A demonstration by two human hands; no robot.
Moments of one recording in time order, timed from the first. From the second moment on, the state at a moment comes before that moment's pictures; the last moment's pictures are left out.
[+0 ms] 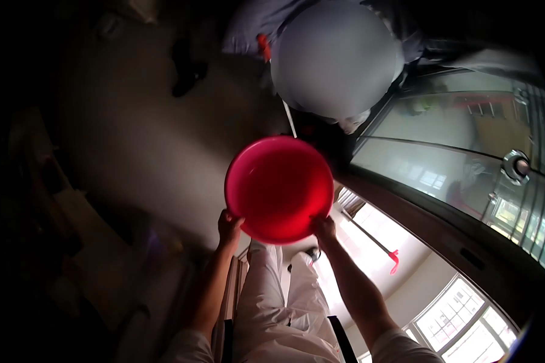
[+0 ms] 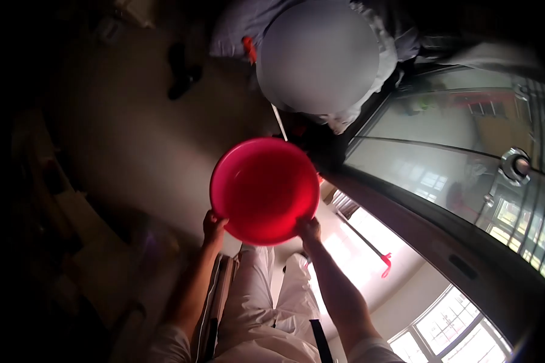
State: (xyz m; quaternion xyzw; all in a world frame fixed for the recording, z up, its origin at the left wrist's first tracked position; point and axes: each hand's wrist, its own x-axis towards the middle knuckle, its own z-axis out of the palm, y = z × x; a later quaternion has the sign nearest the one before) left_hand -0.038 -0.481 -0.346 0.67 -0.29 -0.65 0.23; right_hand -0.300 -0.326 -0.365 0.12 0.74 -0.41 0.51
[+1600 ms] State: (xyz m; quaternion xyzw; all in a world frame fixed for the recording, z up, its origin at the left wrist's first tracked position) left_hand -0.292 1.071 -0.026 -0.27 -0.63 -0.29 -0.67; right_hand 0.027 1.036 0.066 0.67 0.43 -0.32 -0.52
